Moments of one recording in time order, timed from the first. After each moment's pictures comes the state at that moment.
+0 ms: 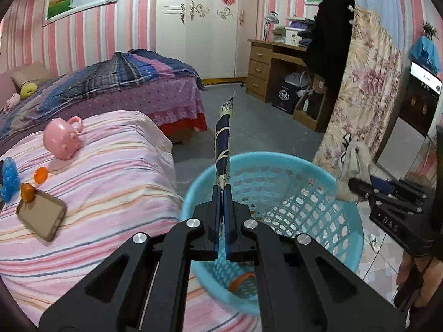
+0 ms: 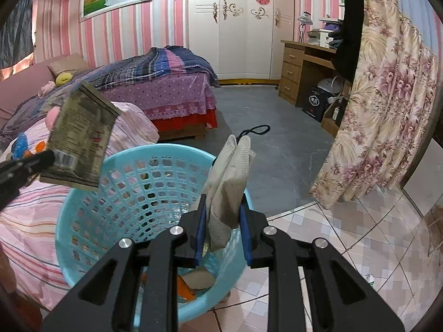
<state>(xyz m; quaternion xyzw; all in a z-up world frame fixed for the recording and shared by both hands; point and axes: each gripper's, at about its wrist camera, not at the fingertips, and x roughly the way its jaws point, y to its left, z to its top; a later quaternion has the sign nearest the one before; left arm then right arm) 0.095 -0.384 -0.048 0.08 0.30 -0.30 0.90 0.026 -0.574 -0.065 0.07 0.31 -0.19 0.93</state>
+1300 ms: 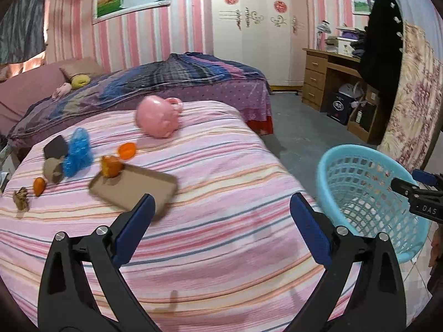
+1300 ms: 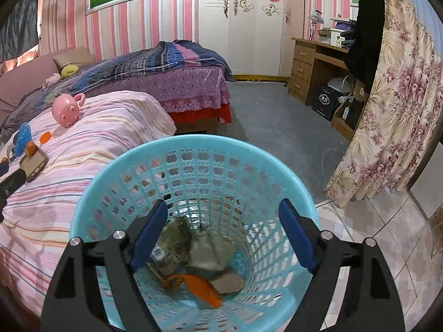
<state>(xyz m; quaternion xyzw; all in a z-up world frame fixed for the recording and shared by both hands) 0.123 -0.242 -0.061 0.07 0.28 -0.16 0.94 0.060 -0.517 -0.075 0.06 0.32 -0.16 0.93</state>
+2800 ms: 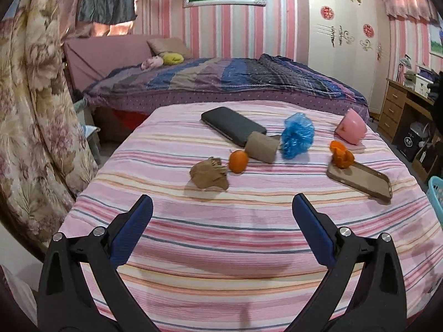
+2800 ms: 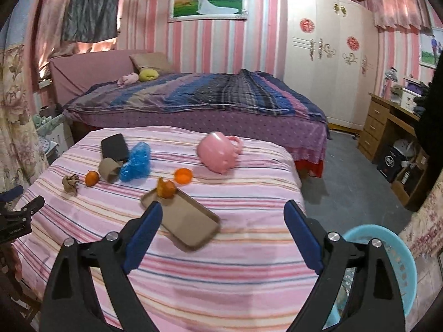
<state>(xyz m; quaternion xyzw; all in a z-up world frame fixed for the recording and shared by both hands) 0.140 0.084 -0.044 0.00 0.29 0.02 0.96 0.139 -0.248 0.008 -0.02 0.26 0.00 0.97</state>
